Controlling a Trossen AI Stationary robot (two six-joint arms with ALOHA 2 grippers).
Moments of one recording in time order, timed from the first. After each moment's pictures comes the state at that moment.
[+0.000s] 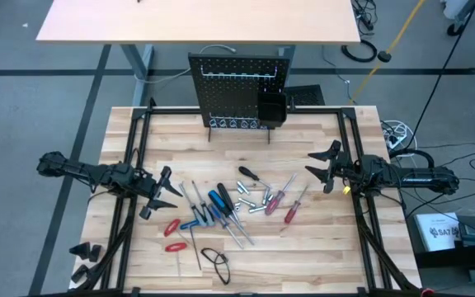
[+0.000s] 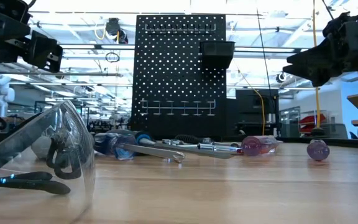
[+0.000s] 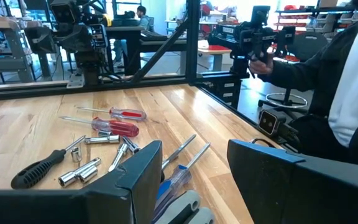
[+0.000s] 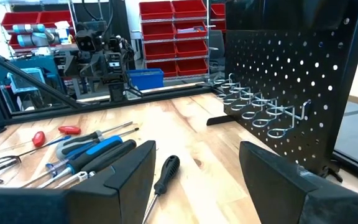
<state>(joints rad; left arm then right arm) -0.22 0.13 0.00 0.06 0.18 0.01 -0.03 0.05 0.03 0.03 0.26 0.12</state>
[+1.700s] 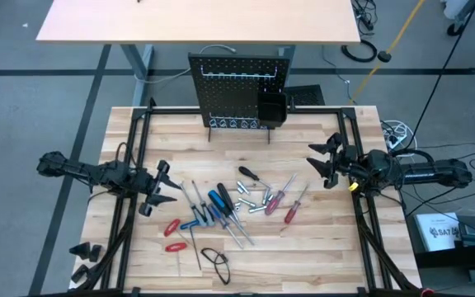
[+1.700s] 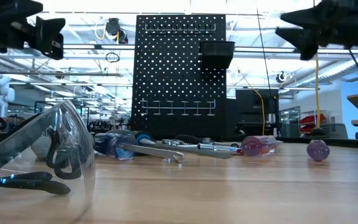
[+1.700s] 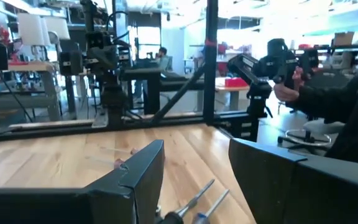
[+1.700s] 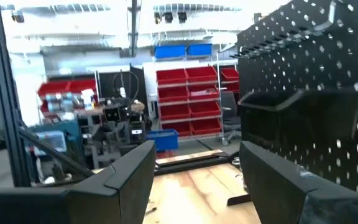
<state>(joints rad) -0.22 0.13 0.00 0.24 0.10 0.00 -0.03 0.37 0.11 0.54 0.21 0.06</state>
